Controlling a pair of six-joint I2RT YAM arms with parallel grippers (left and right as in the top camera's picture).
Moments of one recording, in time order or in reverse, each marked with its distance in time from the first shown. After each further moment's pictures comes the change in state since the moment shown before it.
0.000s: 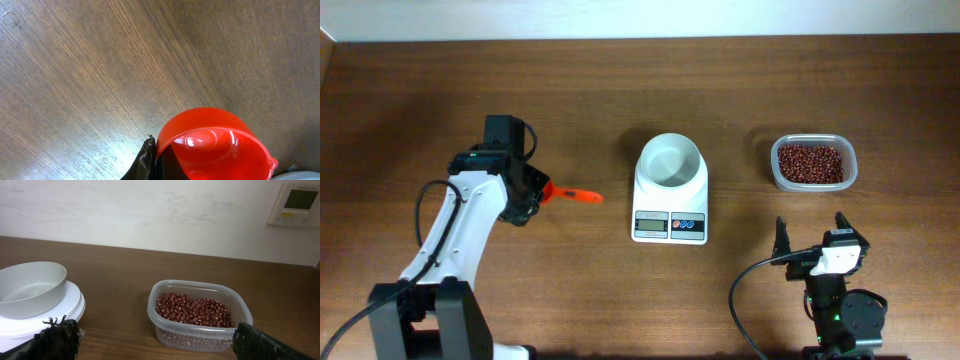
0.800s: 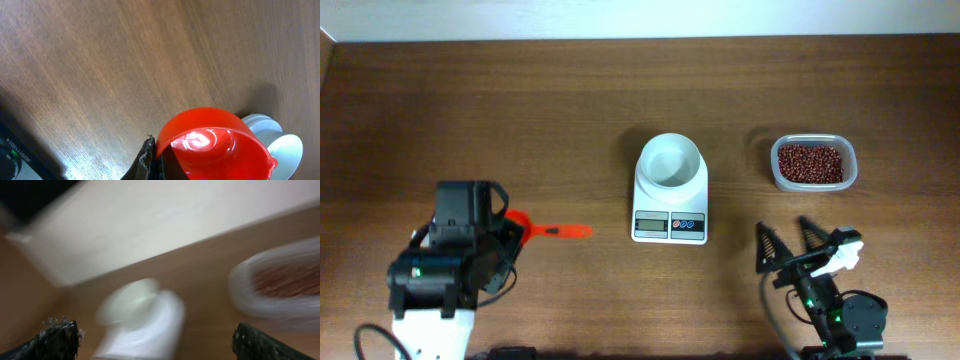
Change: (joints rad) left arm 0.000 -0.634 -0.062 -0.373 -0.016 -0.121; right arm -0.001 0.000 0.000 0.030 -0.368 0.643
